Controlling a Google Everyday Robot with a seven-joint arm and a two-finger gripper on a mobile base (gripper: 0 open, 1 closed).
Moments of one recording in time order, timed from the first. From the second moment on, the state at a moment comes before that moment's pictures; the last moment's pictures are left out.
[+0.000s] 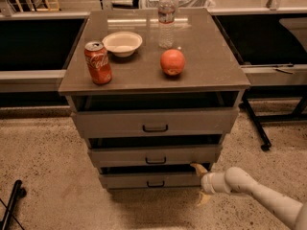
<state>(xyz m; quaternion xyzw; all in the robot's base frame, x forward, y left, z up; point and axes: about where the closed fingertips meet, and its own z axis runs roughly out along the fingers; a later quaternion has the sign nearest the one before) 0.557 -0.198 0.266 -0.71 0.60 0.07 0.35</state>
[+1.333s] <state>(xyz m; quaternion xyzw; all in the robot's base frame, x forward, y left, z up) 0.603 -0.219 0.177 -0.67 0.67 0.11 0.30</state>
